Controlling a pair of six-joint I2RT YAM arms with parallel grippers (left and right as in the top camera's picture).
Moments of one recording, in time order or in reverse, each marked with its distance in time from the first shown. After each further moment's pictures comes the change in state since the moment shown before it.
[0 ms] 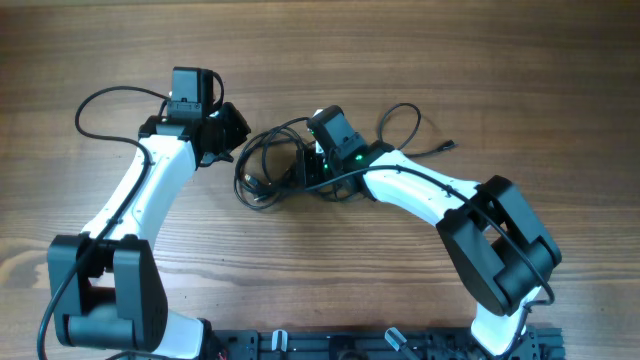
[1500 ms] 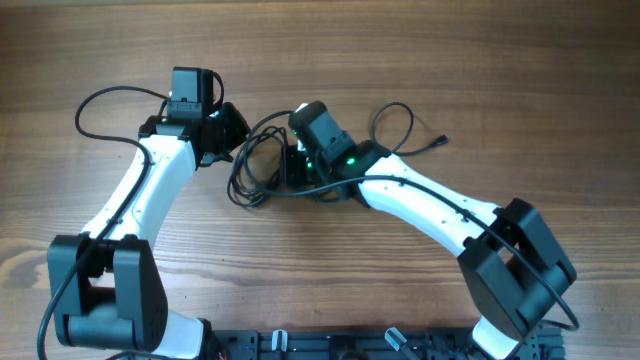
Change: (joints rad) left arm 0.000 0.000 0.000 0.000 0.000 0.000; right arm 0.090 -0.099 0.079 -0.082 -0.038 0.133
